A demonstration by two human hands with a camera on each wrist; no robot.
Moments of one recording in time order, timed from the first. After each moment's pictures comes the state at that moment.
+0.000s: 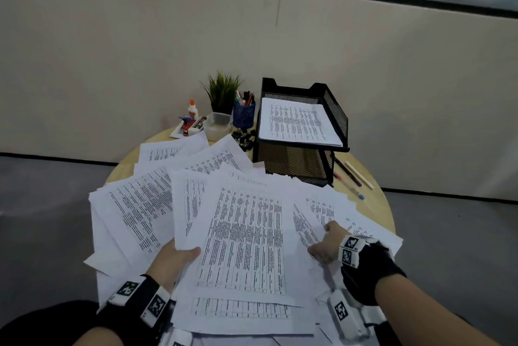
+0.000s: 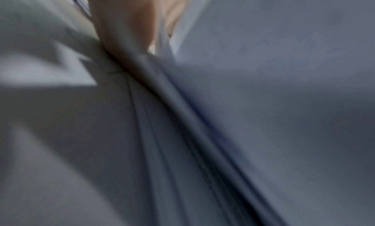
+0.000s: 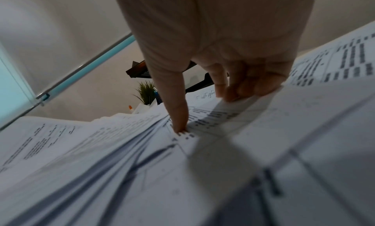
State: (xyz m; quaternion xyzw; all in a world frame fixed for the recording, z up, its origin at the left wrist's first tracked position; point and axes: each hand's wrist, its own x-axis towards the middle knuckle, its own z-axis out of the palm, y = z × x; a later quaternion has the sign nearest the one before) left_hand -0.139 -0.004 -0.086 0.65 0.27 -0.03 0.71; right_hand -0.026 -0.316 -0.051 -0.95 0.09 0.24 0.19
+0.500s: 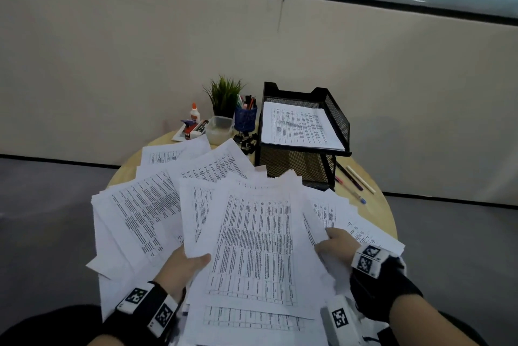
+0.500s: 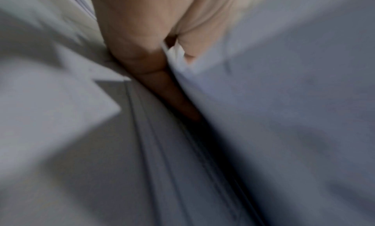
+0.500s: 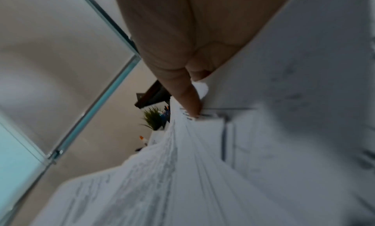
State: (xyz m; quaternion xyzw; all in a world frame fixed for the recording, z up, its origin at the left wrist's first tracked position) left_hand -0.145 -0.013 -0.081 0.67 0.24 -0.07 0.70; right_hand -0.037 -0.314 -0.046 -0.91 0.06 0.22 0.35
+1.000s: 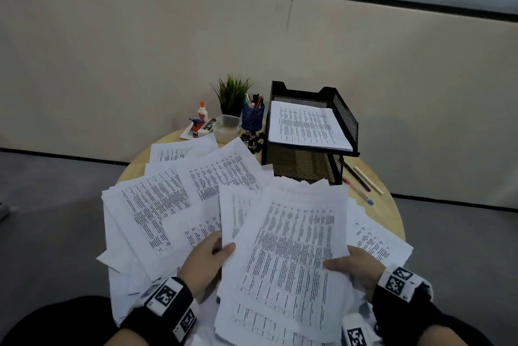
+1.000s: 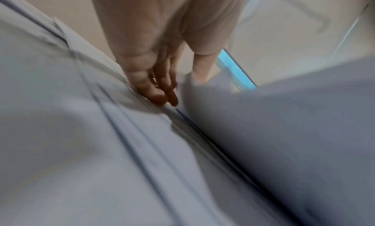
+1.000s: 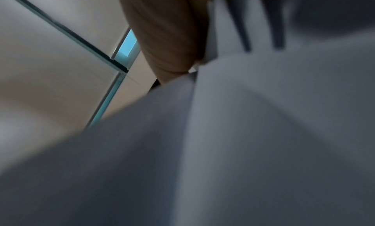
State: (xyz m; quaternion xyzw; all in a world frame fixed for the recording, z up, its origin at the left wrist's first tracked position) left_hand -0.144 -0.038 -0.070 0.77 0.13 -0.05 0.63; right_hand -0.064 -0.337 -0.060 -0.75 0.14 0.28 0.59
